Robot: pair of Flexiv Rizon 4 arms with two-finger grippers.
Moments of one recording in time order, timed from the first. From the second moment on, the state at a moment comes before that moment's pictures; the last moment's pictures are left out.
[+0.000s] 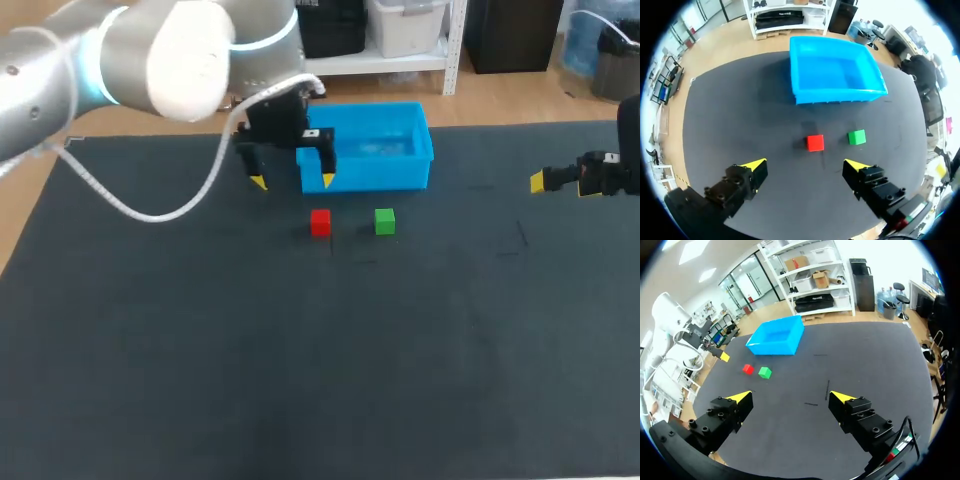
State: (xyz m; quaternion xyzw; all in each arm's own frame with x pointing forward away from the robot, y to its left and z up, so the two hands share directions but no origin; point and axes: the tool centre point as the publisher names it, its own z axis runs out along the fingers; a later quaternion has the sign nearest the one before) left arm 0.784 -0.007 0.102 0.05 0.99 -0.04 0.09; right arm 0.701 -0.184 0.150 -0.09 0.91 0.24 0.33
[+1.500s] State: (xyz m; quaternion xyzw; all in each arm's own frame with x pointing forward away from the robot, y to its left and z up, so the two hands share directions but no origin) left arm 0.782 -0.034 0.061 0.00 0.99 -0.05 0.11; right arm 0.701 -0.184 0.150 -0.09 0.91 0.24 0.33
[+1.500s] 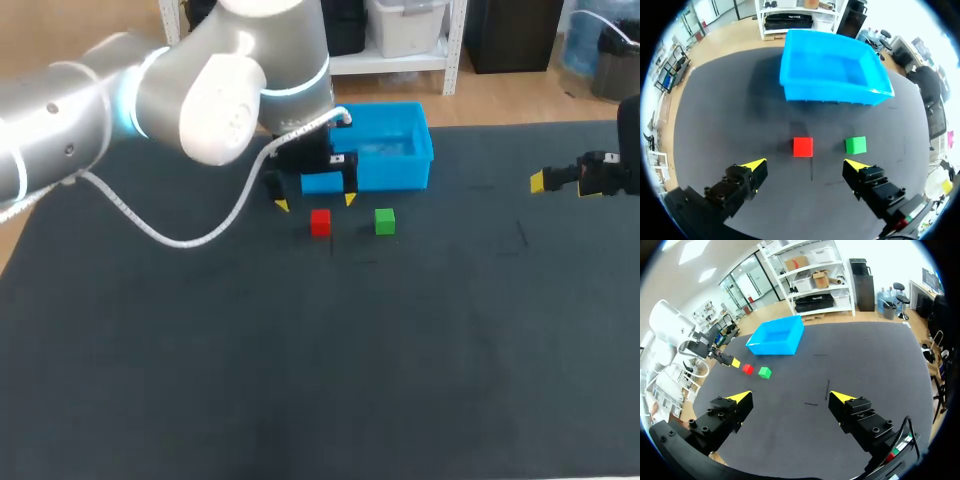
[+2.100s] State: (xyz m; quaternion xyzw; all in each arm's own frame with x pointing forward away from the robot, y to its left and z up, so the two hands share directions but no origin) left arm 0.798 -0.038 0.016 -0.02 1.00 -0.06 0.08; right arm 0.701 -0.184 0.150 -0.09 0.91 0.24 0.33
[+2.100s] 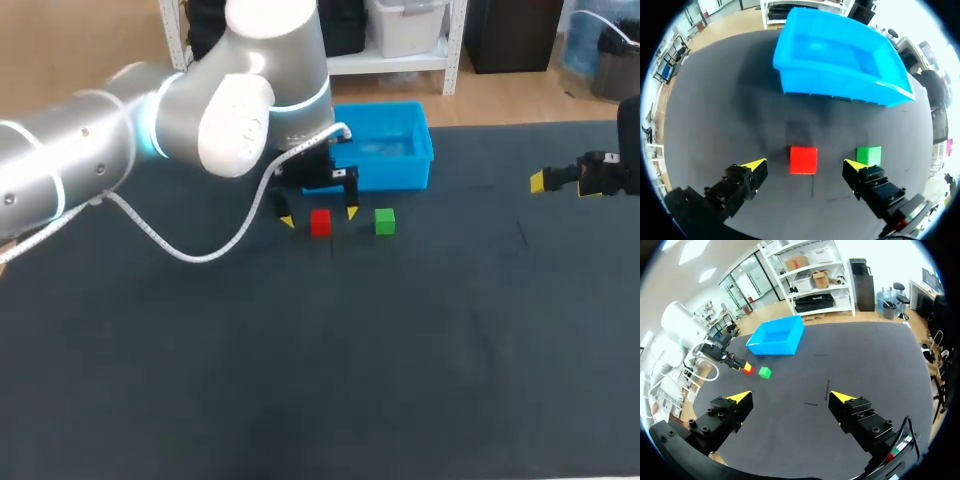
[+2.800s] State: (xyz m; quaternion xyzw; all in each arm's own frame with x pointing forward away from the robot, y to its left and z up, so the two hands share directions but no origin) left arm 0.801 -0.035 -0.003 -0.02 1.00 -0.04 0.05; right arm 0.701 -0.184 0.150 -0.09 0.91 0.24 0.33
